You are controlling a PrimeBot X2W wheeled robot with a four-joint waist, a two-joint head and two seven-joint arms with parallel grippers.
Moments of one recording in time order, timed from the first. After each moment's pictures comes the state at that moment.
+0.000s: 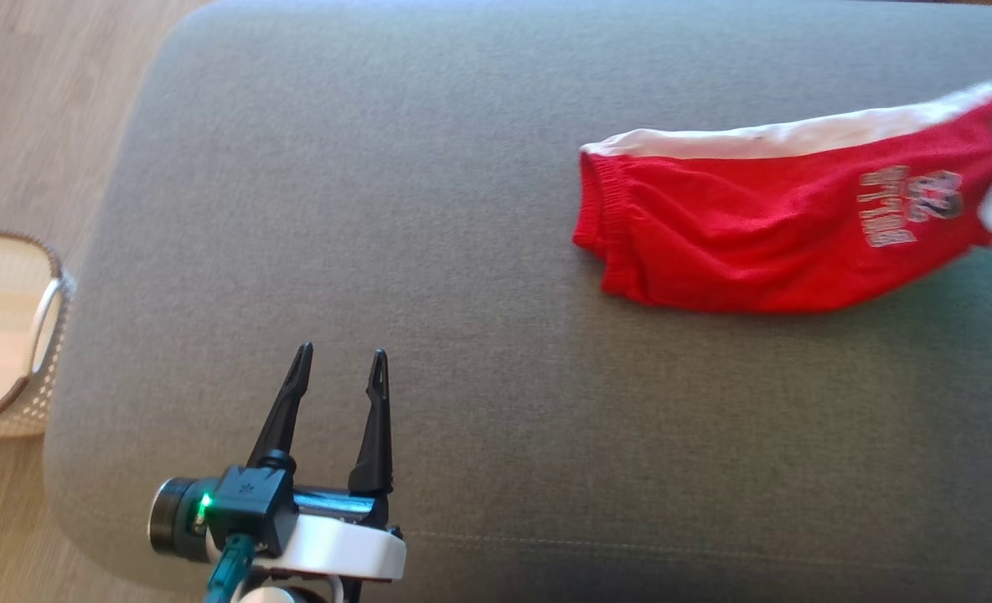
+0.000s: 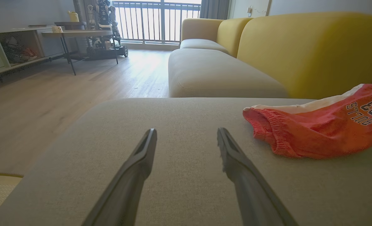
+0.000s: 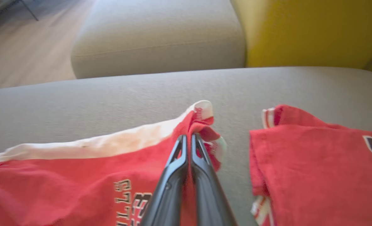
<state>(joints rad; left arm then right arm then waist) 0.08 0.05 -0.34 -0.07 -0.09 0.14 -0.26 -0.97 -0.48 0.34 1.14 0.65 0.13 0.11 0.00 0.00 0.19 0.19</state>
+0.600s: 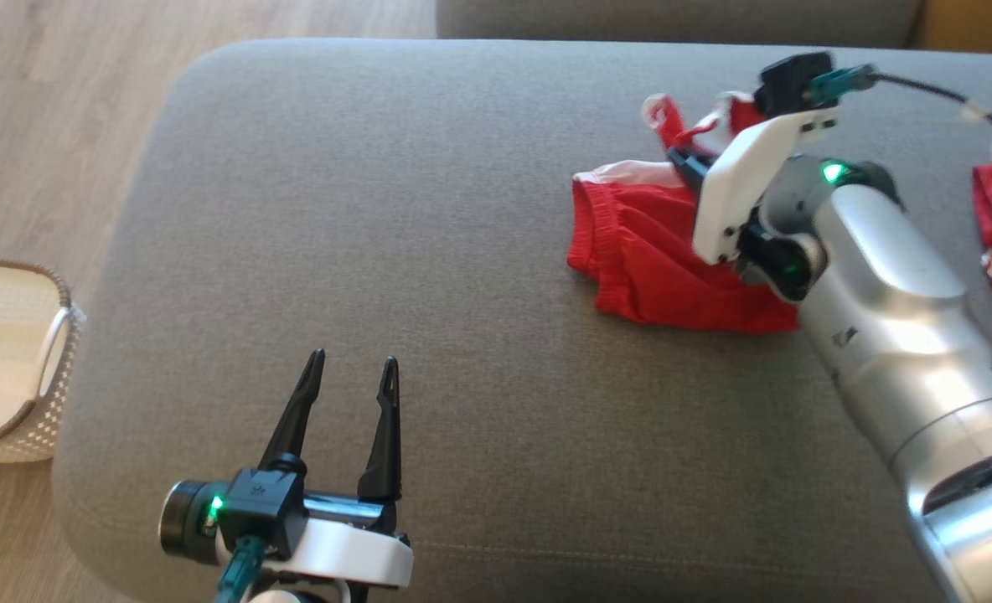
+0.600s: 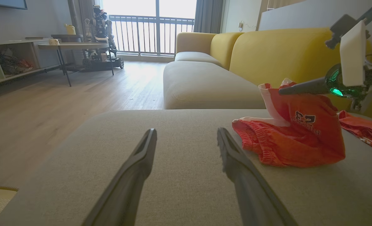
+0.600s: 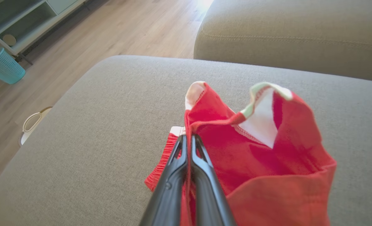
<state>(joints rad) 0.08 0.05 -0.35 -0.06 -0.09 0.13 -0.26 -1.00 -0.12 0.49 1.08 0.65 0.13 0.20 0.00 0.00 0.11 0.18</state>
